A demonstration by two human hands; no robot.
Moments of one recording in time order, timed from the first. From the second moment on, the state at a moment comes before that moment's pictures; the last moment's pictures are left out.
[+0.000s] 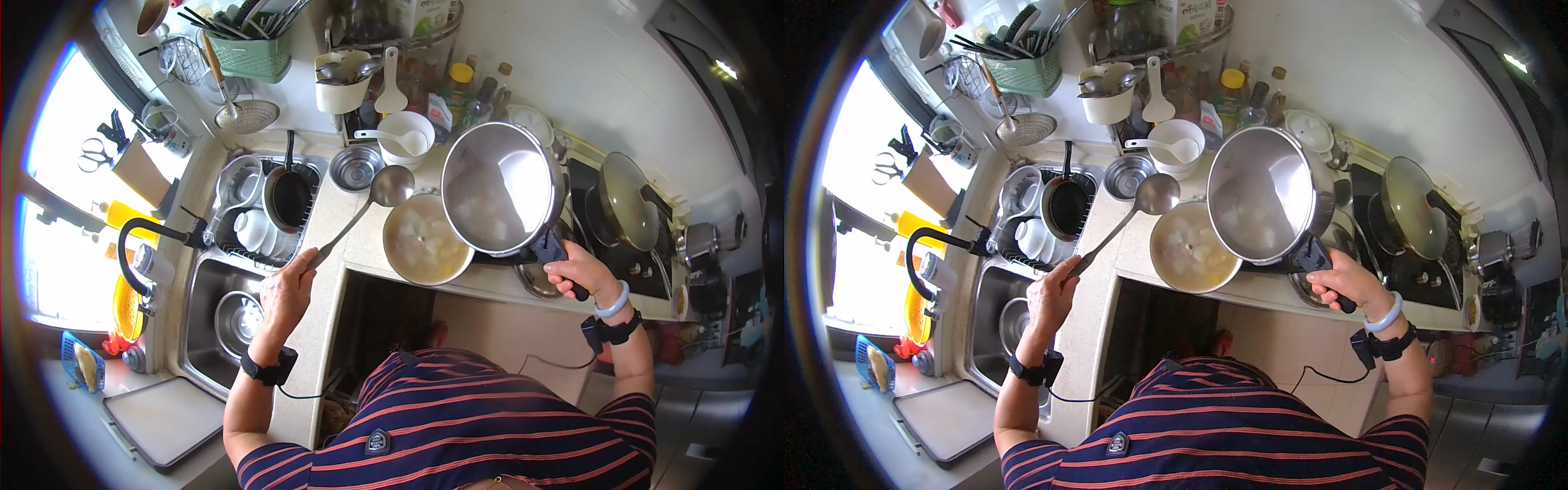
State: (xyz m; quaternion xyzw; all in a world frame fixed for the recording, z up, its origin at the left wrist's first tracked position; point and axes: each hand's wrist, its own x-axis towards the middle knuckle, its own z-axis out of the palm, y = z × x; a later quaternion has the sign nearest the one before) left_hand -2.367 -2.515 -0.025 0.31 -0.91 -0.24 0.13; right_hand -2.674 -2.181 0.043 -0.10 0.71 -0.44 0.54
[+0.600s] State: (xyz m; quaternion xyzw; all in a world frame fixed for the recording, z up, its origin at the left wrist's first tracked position) left_hand -2.358 -2.524 -0.050 0.26 -0.92 -0.22 0.19; right_hand -2.664 -2.201 0.067 -0.19 0.81 -0.29 0.48
